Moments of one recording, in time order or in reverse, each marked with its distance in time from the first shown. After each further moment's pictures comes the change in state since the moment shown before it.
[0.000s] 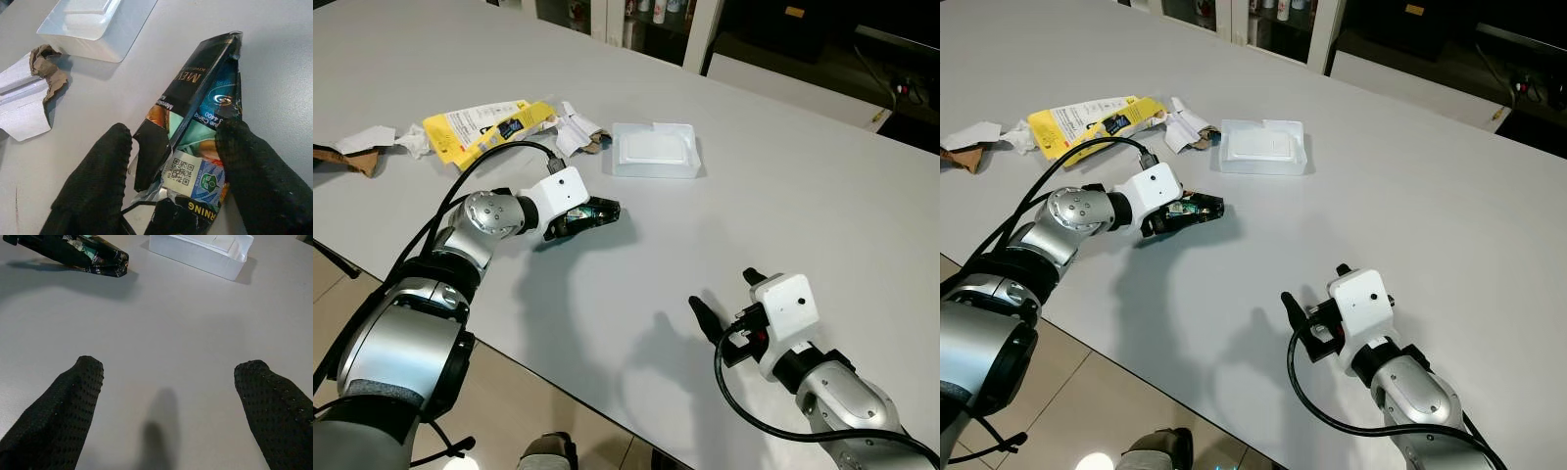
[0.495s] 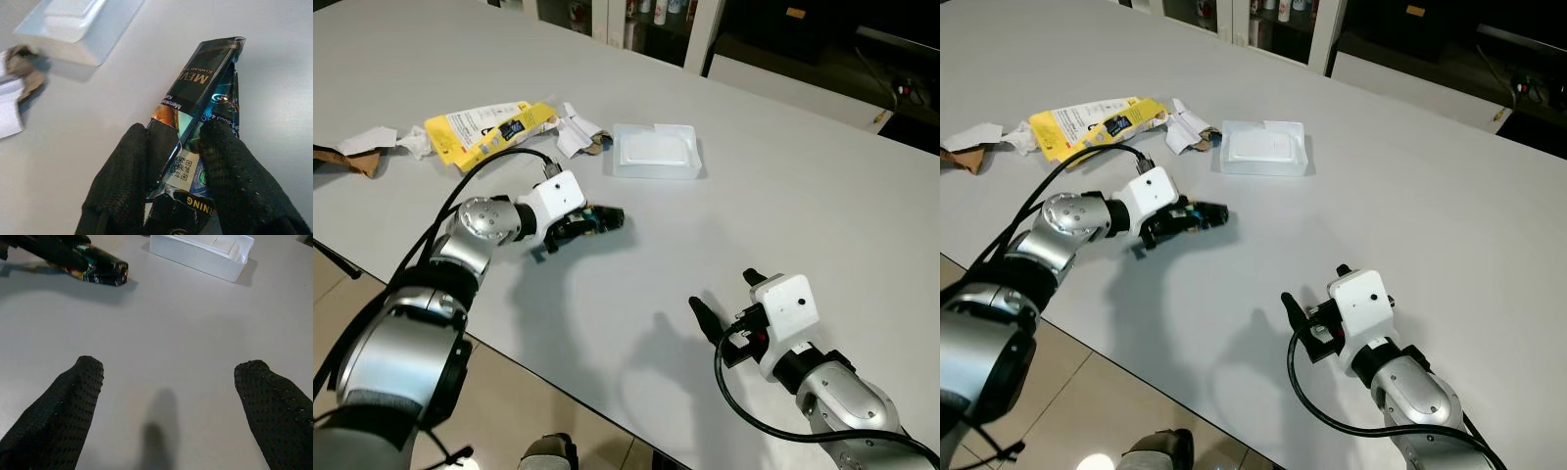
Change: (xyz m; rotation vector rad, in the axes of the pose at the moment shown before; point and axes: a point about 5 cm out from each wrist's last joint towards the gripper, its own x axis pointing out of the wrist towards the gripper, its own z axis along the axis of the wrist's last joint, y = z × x) left arm -0.002 -0.010 -0.005 -0.070 -0.059 -0.078; right arm 0.000 0.000 0.000 -0.001 -0.001 0.000
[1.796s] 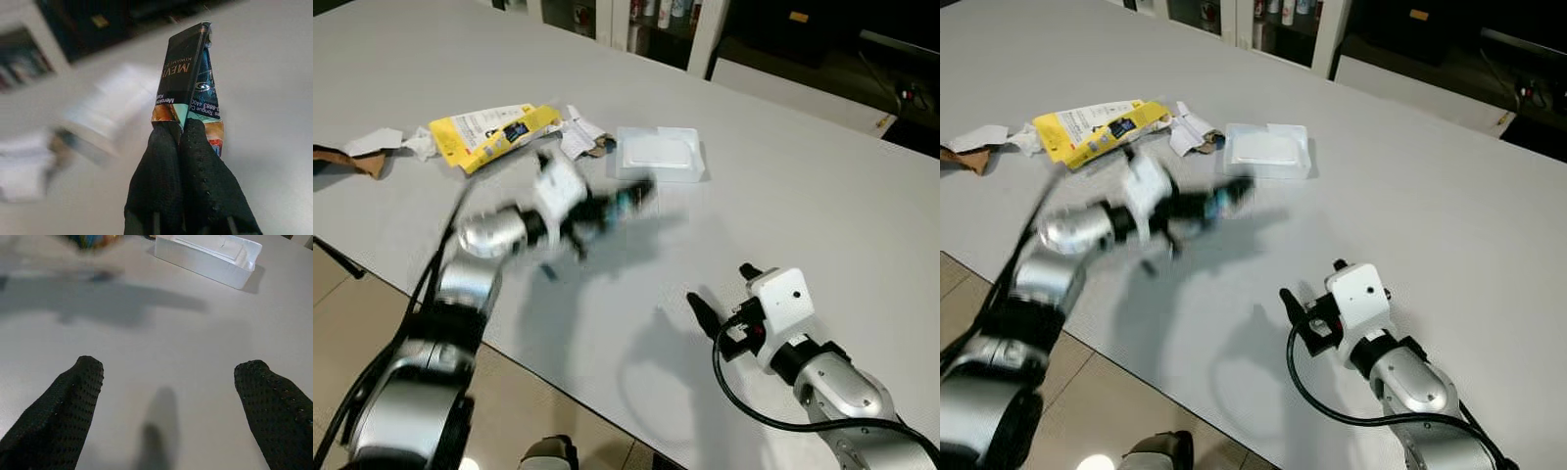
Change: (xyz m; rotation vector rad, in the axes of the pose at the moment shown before) left arm -0.010 -0.007 0.041 -0.152 -0.390 0.150; right arm 0.008 -0.004 0.000 -0.016 -0.002 0.019
